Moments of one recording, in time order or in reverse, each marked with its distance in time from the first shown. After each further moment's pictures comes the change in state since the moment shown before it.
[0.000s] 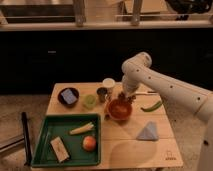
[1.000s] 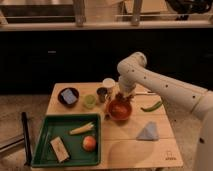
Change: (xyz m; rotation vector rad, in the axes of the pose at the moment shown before) arm -0.013 -0.006 0.000 -0.007 0.015 -0.106
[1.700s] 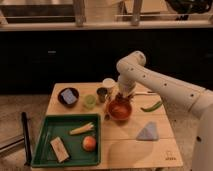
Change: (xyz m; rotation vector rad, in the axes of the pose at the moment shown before) arm -0.003 -0.001 0.001 -0.031 -0.027 -0.036
